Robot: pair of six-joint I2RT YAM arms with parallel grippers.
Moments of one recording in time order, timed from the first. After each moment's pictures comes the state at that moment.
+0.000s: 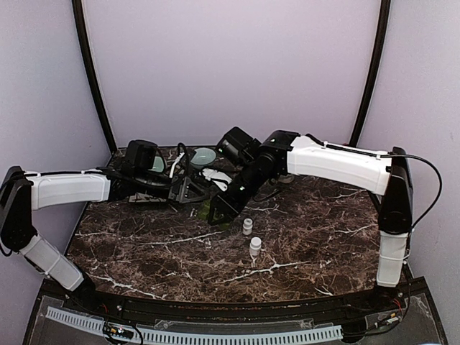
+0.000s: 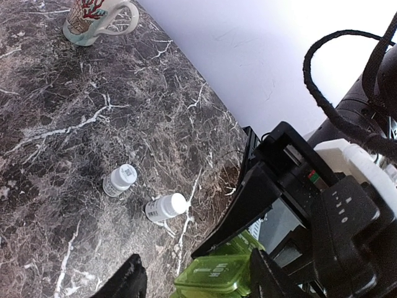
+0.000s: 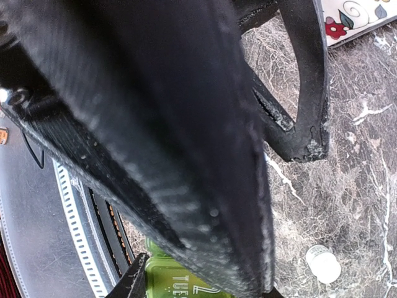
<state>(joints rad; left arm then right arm) -0.57 1.48 0.92 -0.01 0.85 -0.44 1.02 1.96 1.82 -0.92 -0.38 -0.01</state>
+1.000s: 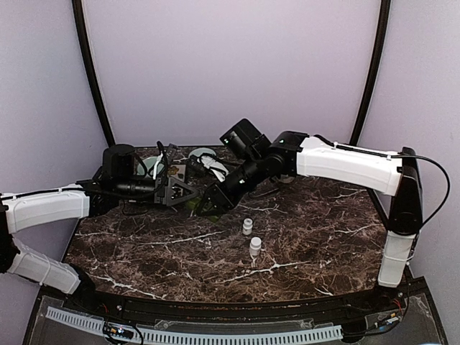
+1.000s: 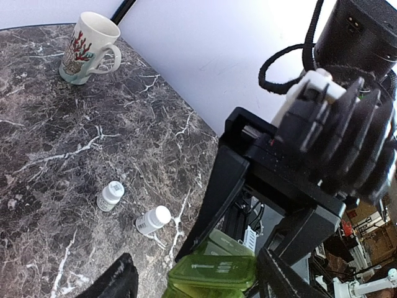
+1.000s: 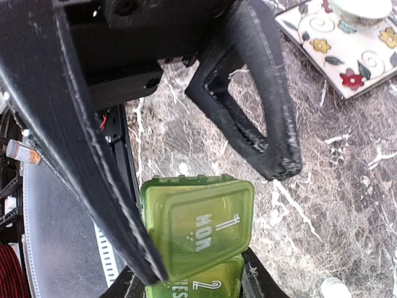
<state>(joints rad) -0.57 1.26 0.75 0.16 0.81 -0.51 1.02 1.90 1.74 -0.70 -0.49 0.07</state>
